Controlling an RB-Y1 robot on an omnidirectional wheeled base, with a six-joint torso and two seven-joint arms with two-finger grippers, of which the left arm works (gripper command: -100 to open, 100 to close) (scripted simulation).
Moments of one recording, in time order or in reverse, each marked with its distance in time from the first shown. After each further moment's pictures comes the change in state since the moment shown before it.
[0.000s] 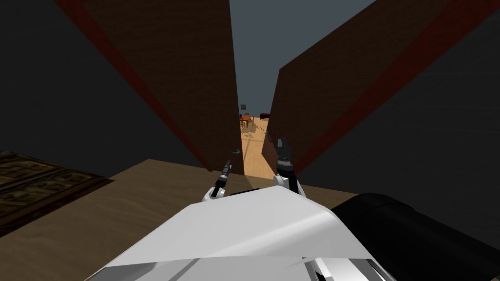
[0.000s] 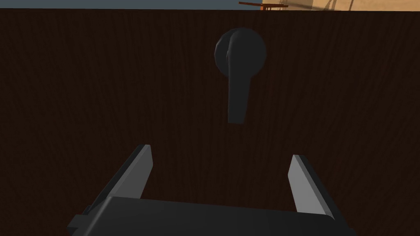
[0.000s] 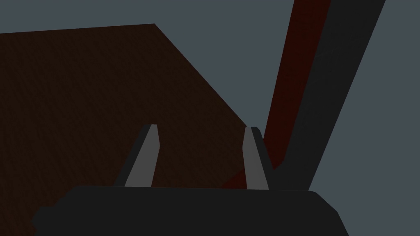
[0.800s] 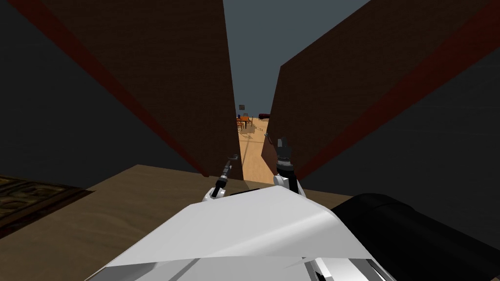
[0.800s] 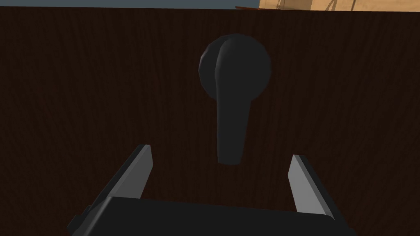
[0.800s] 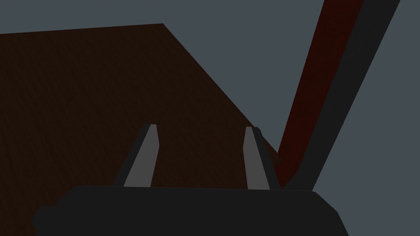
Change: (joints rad) arm -0.023 -0.006 0.008 0.059 0.005 -0.017 -0.006
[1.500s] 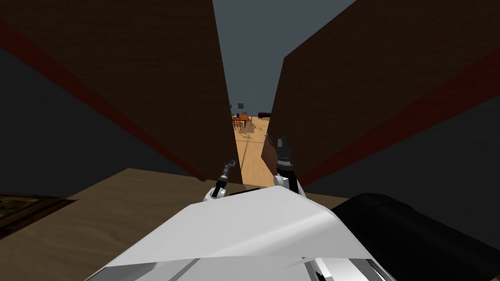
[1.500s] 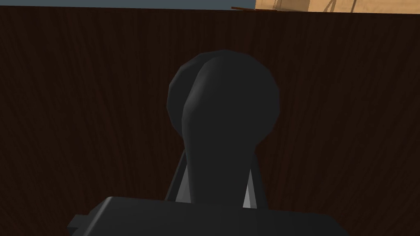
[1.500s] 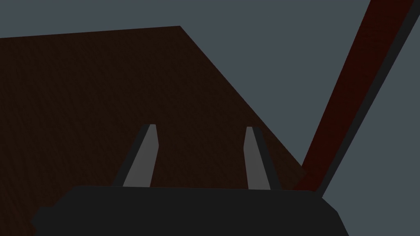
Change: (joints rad) arm -0.005 -0.010 0.010 0.010 0.007 -0.006 -0.013
